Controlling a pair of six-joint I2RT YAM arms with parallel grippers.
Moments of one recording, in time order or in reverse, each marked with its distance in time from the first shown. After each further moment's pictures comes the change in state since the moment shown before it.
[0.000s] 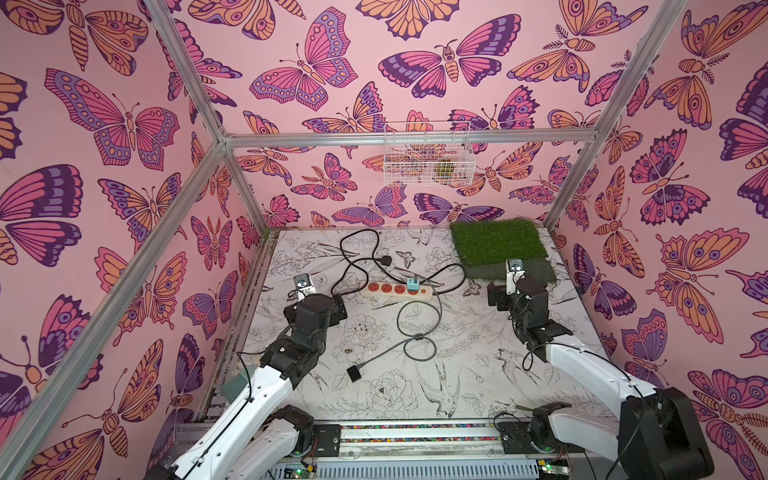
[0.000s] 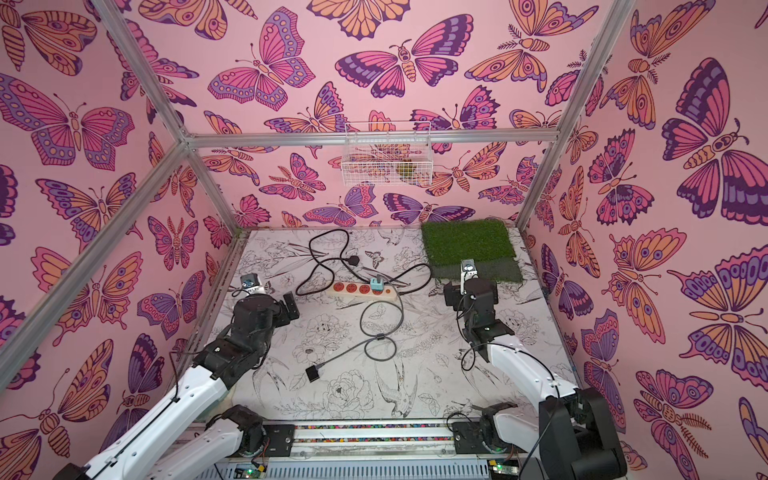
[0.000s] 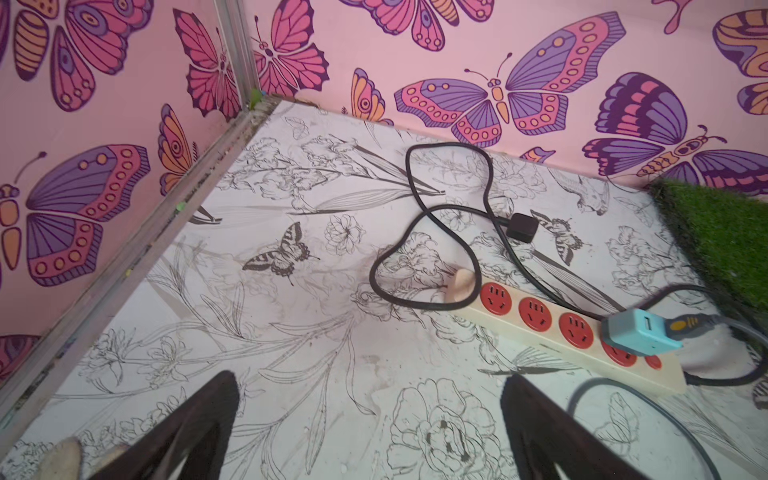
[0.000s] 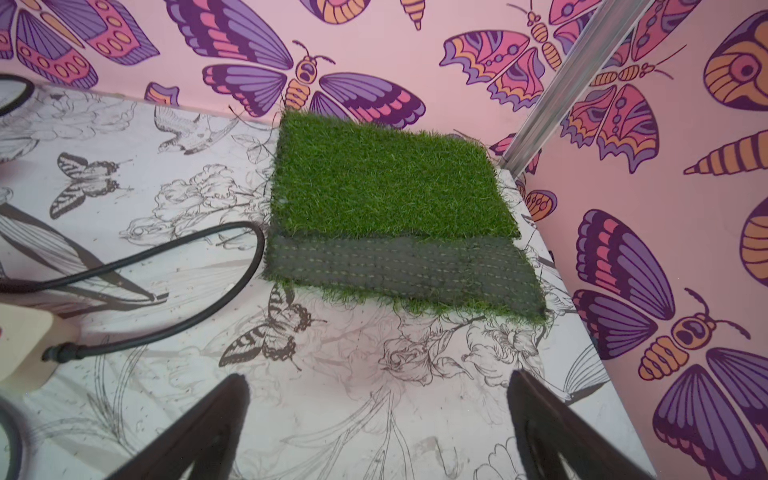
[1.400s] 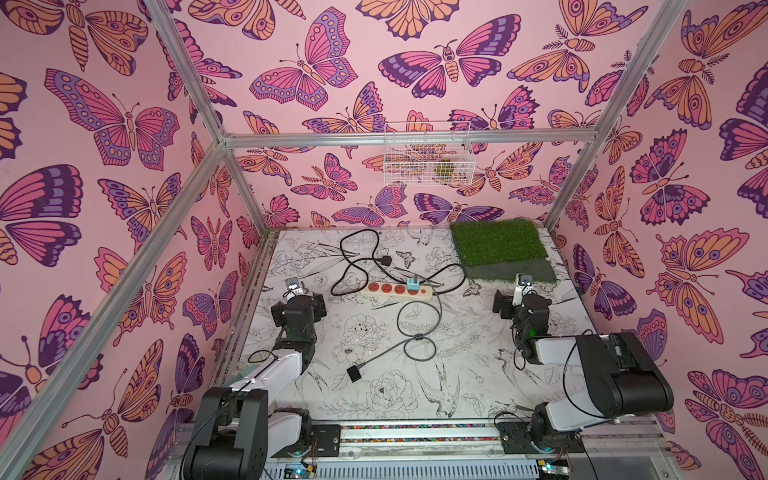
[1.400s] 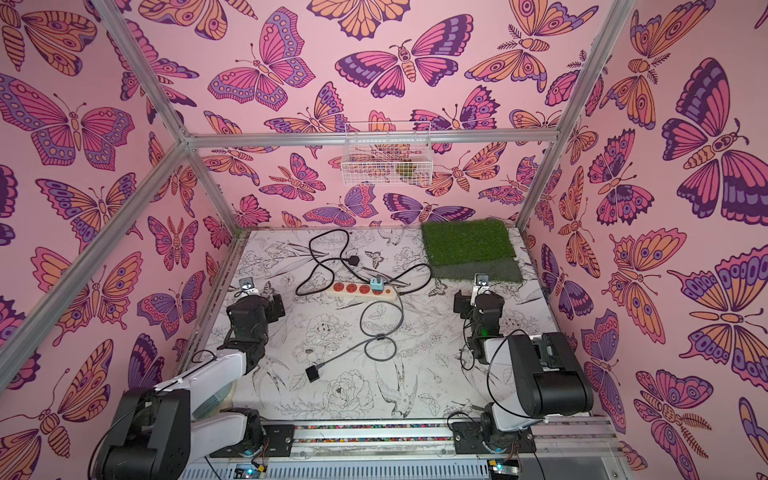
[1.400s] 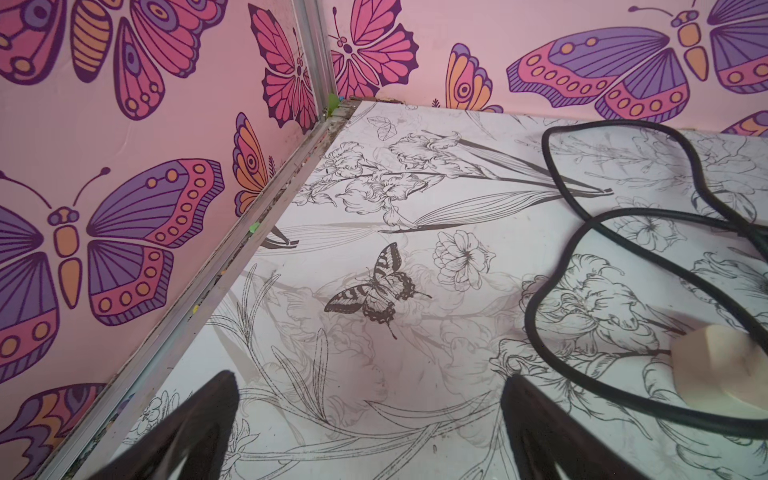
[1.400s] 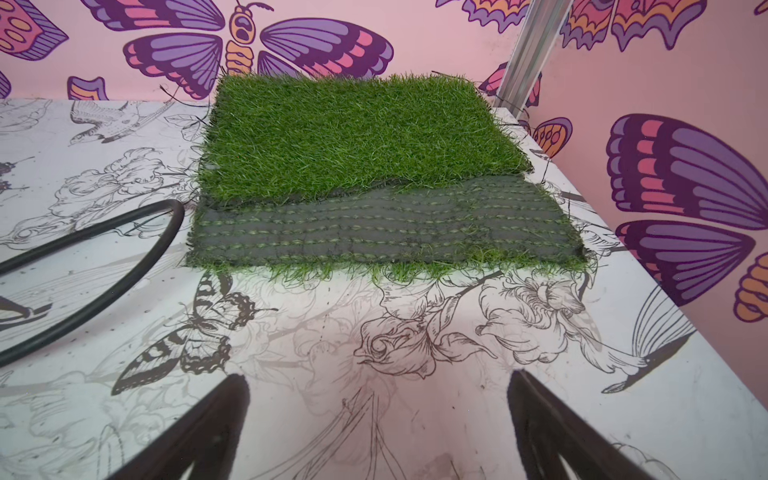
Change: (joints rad) left arm 0.357 0.381 -0.256 0.742 0.130 0.323; right arm -0.173 0.336 -0.206 0.576 -0.135 0.076
